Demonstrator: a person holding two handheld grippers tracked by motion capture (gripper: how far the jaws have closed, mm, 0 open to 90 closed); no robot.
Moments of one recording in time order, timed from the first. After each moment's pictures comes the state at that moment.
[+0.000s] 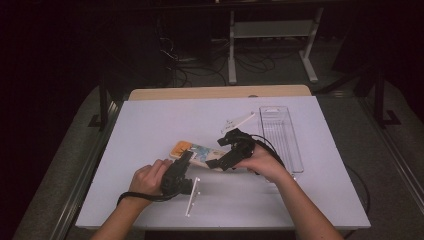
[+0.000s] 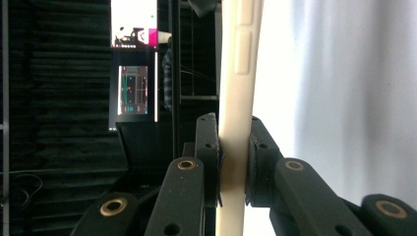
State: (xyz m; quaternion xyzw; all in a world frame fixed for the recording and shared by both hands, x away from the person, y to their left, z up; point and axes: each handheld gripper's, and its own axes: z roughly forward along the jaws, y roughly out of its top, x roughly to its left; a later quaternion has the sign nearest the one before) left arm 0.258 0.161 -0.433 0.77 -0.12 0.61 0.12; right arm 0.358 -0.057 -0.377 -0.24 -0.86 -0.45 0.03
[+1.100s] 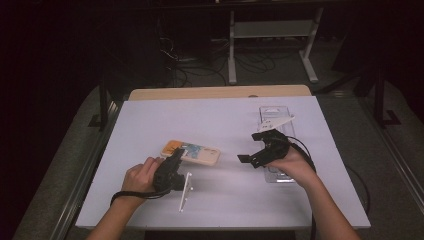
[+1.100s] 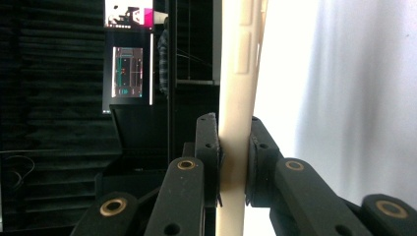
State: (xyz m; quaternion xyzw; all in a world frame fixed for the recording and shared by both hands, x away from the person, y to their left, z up) left arm 0.263 0.178 -0.429 0.78 -0.10 0.61 0.10; right arm 0.350 -0.141 -0.381 -0.30 -0.84 -0.45 -0.06
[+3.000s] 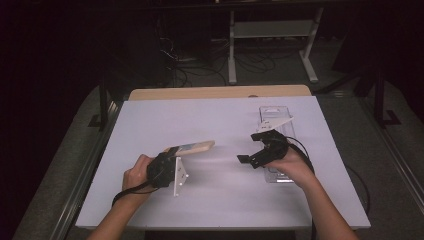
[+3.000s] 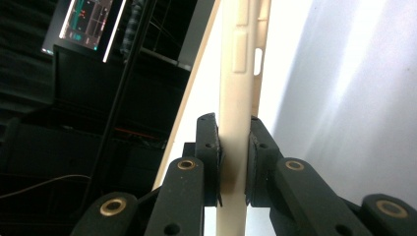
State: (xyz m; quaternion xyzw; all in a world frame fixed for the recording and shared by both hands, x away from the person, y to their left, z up) left arm 0.278 0.189 -0.418 0.82 0.07 0.52 0.21; right arm 0.351 -0.139 -0.384 -0.29 -0.84 -0.45 -0.06
